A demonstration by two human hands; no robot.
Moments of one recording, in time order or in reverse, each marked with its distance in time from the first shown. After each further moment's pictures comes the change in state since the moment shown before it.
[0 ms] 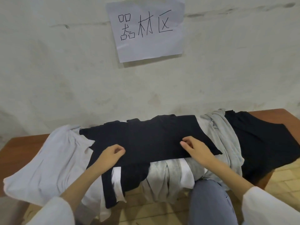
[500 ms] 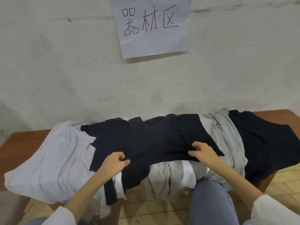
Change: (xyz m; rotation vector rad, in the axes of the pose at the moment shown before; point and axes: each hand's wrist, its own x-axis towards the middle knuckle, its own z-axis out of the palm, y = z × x) left_hand -0.014 -0.006 0.021 0.064 -0.053 -0.089; right_hand -0.005 0.012 -0.002 0.140 -0.094 0.157
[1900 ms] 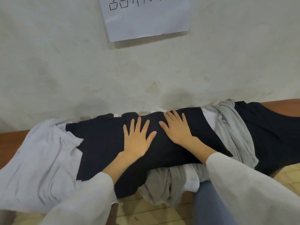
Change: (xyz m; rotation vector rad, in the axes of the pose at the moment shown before) left_hand 0.100 0.067 0.058 0.596 0.227 0.337; right_hand 0.119 -0.045 0.053 -0.639 0.104 -0.294
